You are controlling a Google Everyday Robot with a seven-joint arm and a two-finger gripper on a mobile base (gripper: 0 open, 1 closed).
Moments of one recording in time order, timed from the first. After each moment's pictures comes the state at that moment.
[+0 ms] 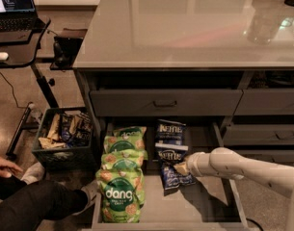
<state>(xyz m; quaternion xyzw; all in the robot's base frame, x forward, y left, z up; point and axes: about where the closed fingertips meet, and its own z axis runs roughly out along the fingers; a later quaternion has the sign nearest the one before) 0.589 -0.164 0.383 -0.36 0.86 0.16 0.31</state>
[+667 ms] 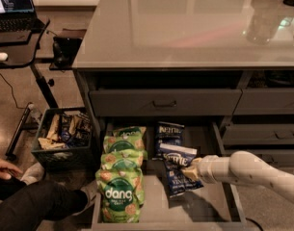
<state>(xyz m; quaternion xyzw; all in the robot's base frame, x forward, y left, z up) 0.535 -0.174 0.457 -0.40 0.83 0.18 0.34</state>
